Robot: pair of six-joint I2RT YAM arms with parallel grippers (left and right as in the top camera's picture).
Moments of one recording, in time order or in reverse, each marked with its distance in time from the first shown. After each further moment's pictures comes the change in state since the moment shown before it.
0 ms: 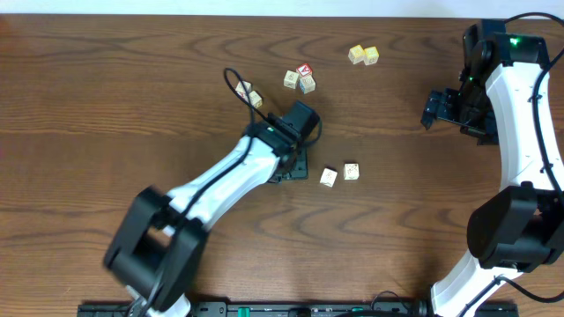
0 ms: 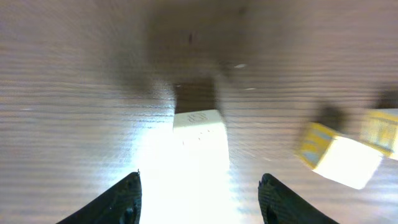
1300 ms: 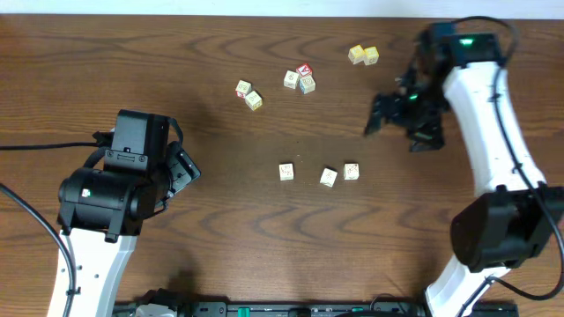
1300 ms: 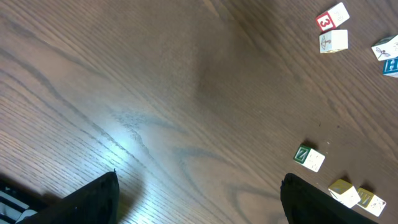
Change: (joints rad) left arm 0.460 -0.681 0.015 -0.534 -0.142 -0.120; right arm 0.235 0.000 0.000 -0.074 -0.341 0.031
